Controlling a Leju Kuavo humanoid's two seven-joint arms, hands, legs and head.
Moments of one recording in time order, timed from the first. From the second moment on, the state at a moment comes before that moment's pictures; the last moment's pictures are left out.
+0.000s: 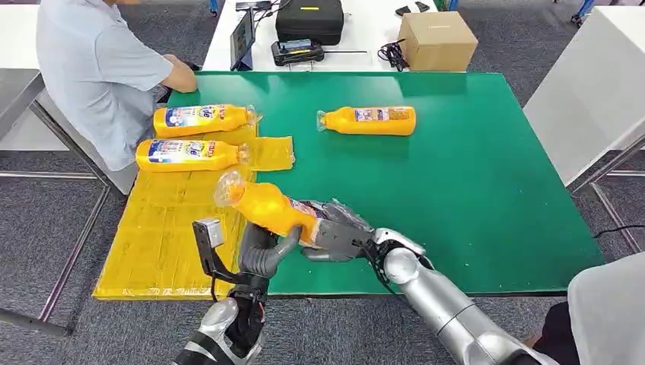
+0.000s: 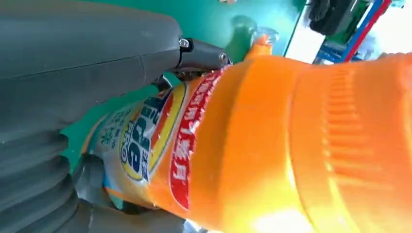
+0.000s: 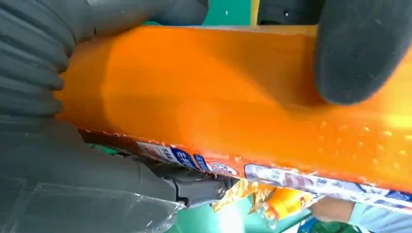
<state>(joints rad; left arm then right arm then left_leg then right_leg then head) -0.20 -0.30 -0.42 -1.10 0.48 0.24 -0.38 -0.50 -0.07 0.72 -1.06 0.21 0.26 -0.37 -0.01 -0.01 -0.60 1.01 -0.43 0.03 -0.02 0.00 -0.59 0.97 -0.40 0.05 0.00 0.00</state>
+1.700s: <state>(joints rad) -0.11 -0.25 -0.15 -1.25 -1.33 0.70 -0.19 -0.22 -0.07 0.49 -1.19 0.49 0.01 -0.37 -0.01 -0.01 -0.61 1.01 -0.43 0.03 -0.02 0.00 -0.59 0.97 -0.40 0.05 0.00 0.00</state>
